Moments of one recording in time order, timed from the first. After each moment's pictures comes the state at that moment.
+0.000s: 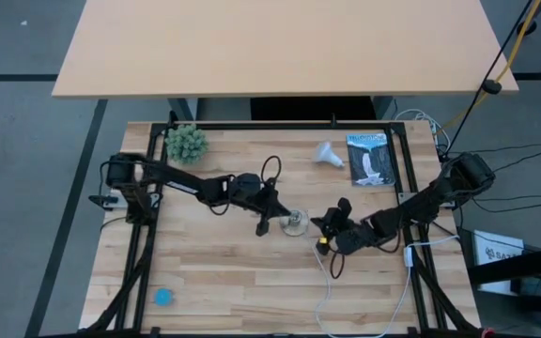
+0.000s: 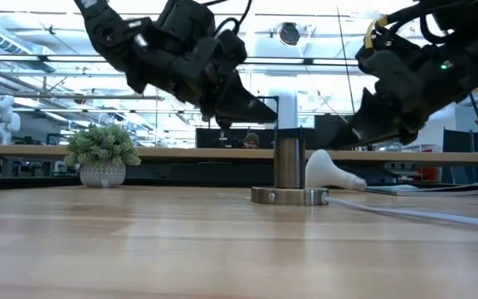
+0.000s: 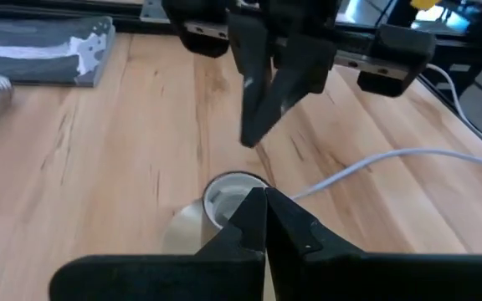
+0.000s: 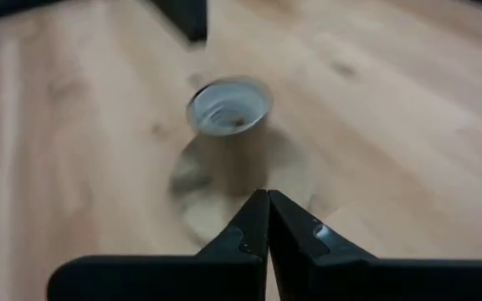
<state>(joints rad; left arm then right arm) 0.06 1.76 0.84 0.52 0.28 -0.01 0.43 1.50 0.53 0.23 0.74 0.72</state>
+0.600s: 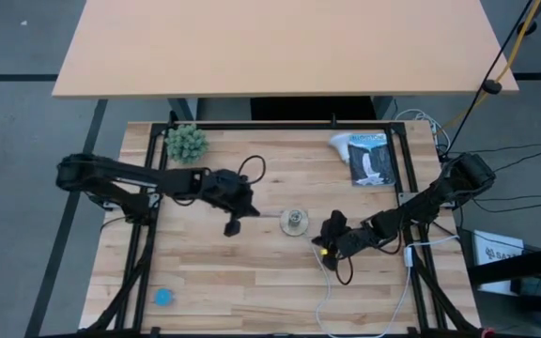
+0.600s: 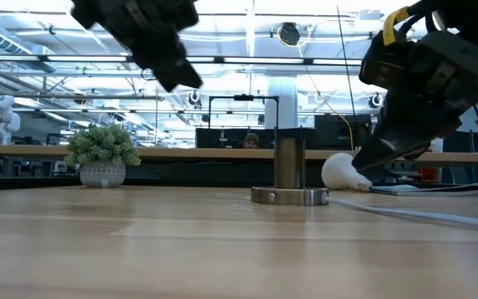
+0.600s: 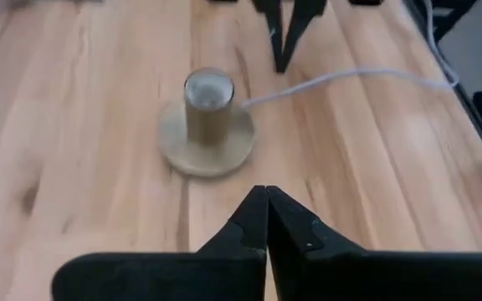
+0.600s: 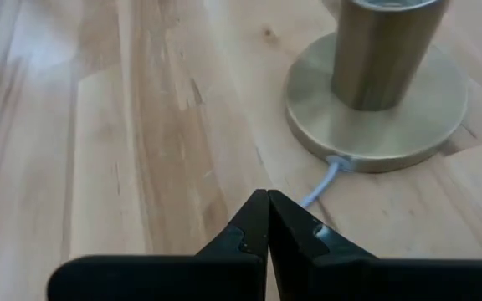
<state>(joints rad) 0.01 1.34 0.84 -0.17 0.20 -0.03 0.45 1.50 0.53 0.23 0.39 0.70</state>
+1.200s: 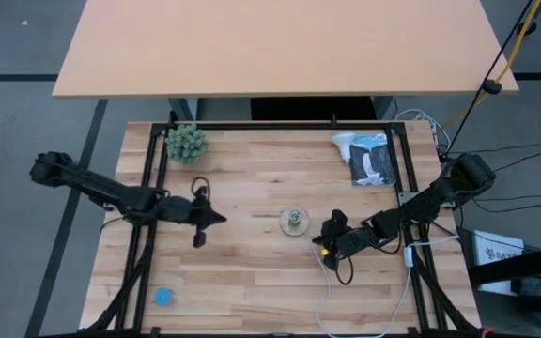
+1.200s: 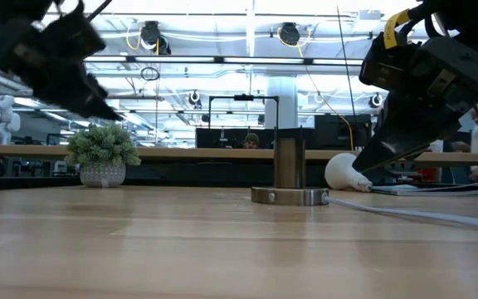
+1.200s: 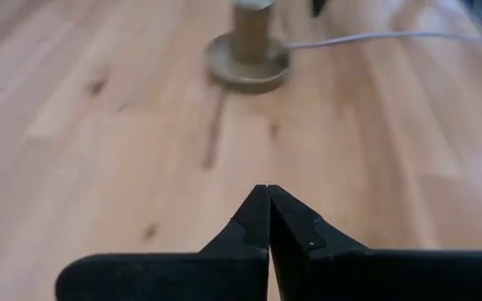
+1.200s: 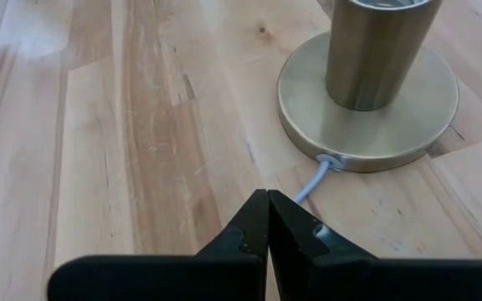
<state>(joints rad) -0.26 0.84 0.30 0.00 -0.21 -0.23 0.45 1.50 0.53 0.21 0.39 0.67</state>
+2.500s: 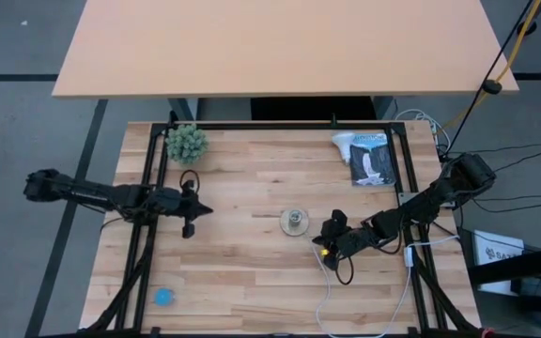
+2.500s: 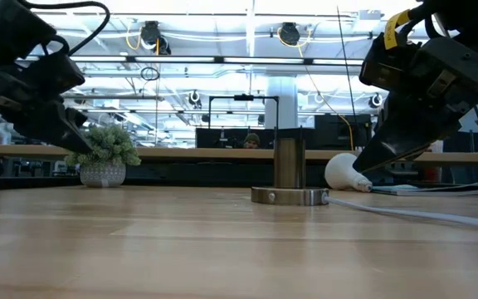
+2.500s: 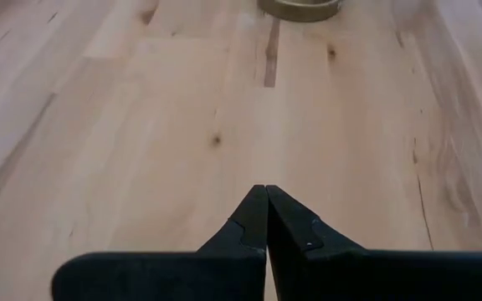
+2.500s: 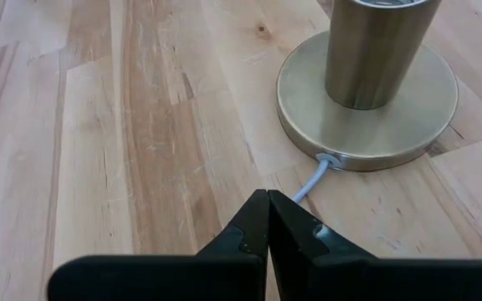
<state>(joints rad) -0.08 0.51 0.12 -0.22 -0.11 -0.12 0.44 1.50 0.53 0.21 0.39 0.67</state>
